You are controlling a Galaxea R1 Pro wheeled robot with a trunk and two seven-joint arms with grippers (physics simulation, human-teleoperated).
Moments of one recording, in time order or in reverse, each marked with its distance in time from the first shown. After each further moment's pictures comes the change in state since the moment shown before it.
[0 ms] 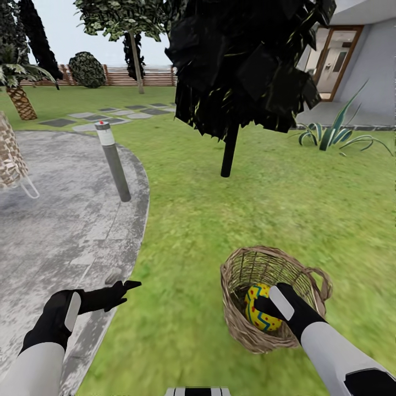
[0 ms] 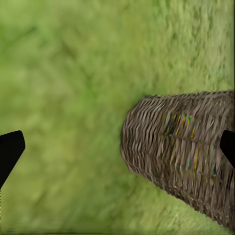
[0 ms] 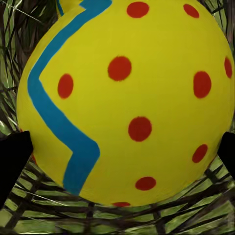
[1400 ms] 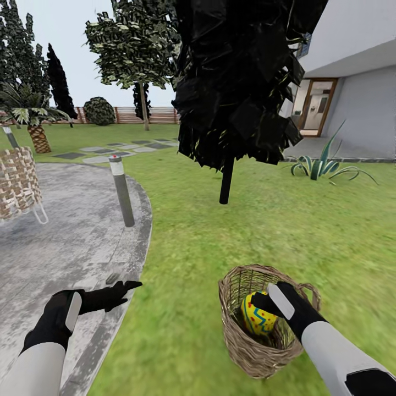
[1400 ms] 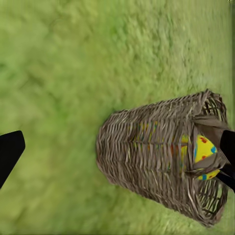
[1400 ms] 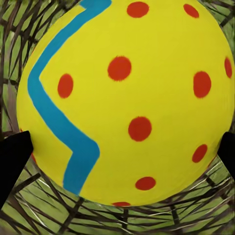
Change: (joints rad) left arm 0.000 -0.004 -0.001 0.000 -0.001 0.002 0.000; right arm 0.000 -0.004 0.002 -0.014 0.004 -0.015 0.071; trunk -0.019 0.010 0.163
